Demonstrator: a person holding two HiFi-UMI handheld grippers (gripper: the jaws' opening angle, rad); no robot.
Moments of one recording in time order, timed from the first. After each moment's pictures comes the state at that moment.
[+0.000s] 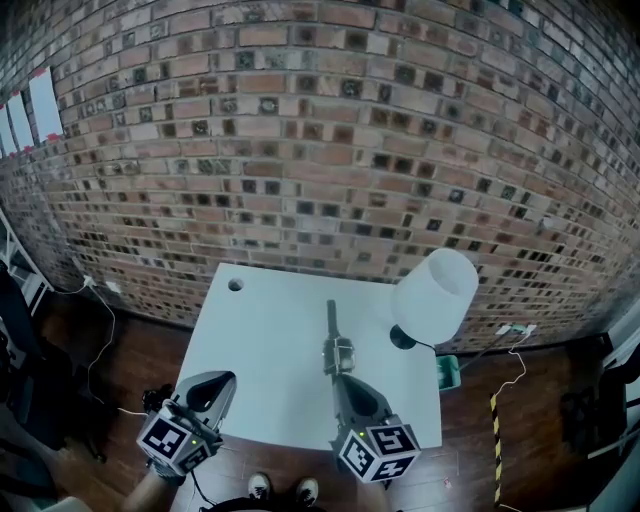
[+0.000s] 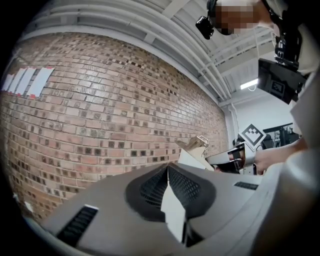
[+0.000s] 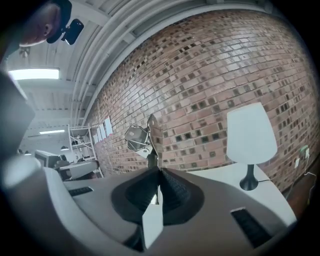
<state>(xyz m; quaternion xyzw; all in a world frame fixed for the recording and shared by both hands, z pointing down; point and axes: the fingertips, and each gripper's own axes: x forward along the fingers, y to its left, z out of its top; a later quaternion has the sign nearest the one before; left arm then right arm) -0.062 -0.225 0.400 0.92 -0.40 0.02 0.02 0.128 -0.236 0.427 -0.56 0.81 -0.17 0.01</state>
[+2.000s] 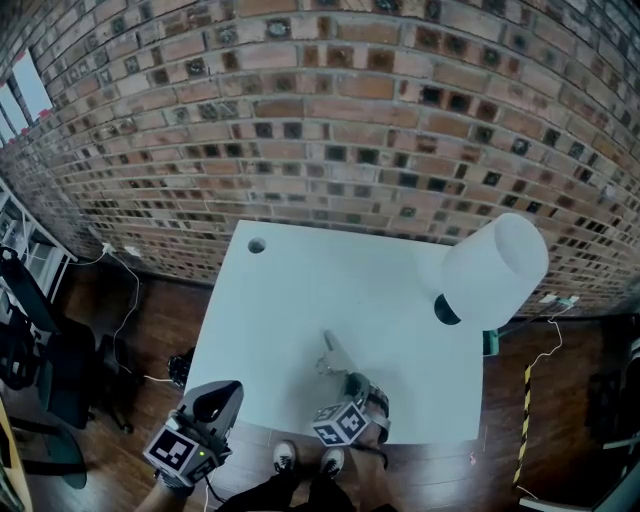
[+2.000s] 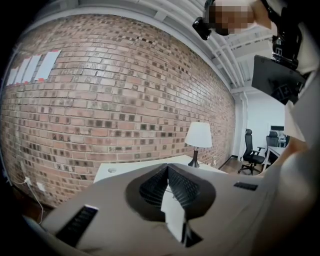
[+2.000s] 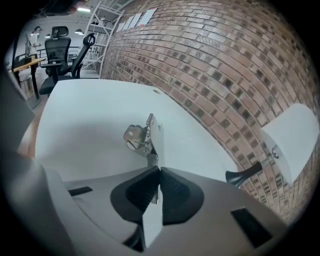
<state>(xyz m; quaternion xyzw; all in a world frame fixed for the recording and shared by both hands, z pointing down) -0.083 -0.238 0.485 0.89 -0.43 0.11 0.10 0.113 -0.281 0.731 -0.50 0.70 -0.01 -0.51</state>
